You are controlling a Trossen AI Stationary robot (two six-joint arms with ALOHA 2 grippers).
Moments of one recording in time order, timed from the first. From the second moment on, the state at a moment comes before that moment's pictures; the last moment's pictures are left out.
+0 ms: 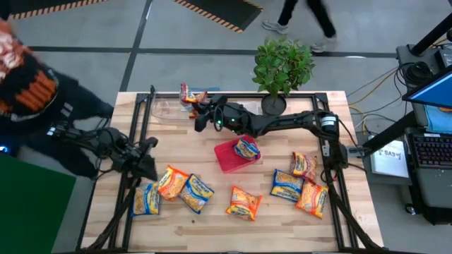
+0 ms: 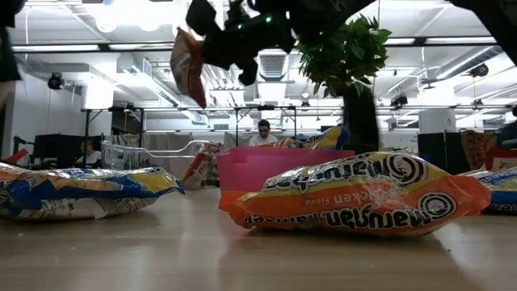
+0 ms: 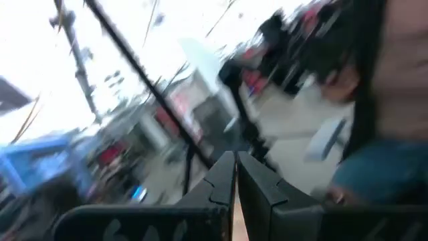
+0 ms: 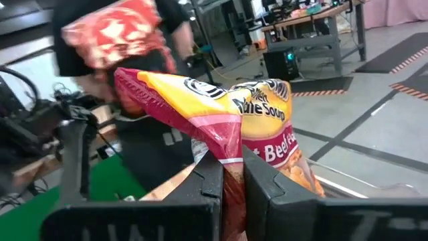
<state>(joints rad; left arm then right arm) -0.27 0.40 0.39 0.22 0.44 0.53 -0.16 2.03 1.56 0.50 0.36 0.35</state>
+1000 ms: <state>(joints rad) -0.27 0.38 0.39 0.18 -0.59 0.54 -0.22 2.42 1.85 0.49 0.42 0.95</state>
